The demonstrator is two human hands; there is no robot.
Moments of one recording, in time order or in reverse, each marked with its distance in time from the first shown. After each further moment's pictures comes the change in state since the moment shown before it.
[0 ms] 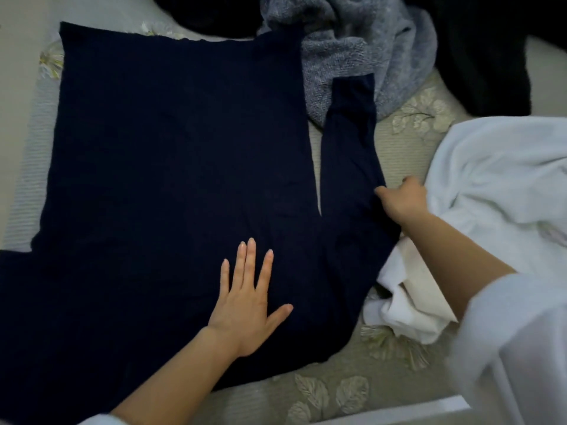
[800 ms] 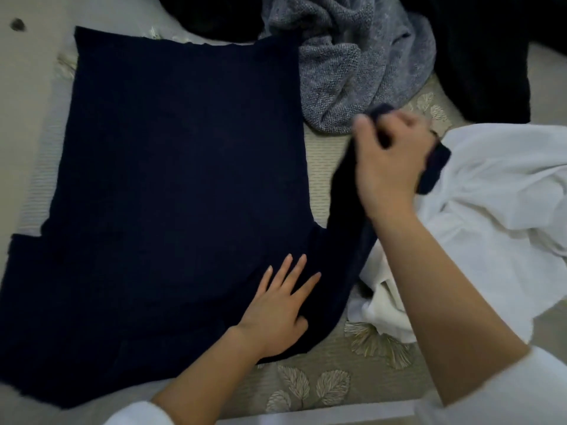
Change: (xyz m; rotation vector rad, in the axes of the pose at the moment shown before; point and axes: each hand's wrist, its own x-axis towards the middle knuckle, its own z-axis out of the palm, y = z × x) left_hand 0.000 0.059 0.002 -0.146 -0.045 0.253; right_hand -0.076 -0.074 -0.039 0.436 0.400 -0.580
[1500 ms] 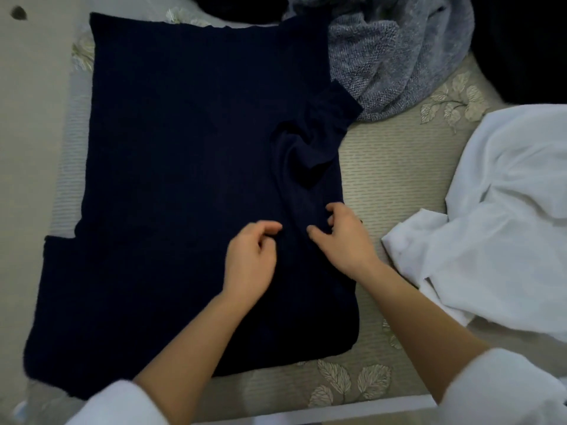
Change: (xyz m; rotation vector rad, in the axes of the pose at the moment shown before) left_hand -0.004 -0.068 -0.063 -0.618 0.677 -0.351; right_hand -0.104 0.059 0.067 -0.312 -0.681 0.144
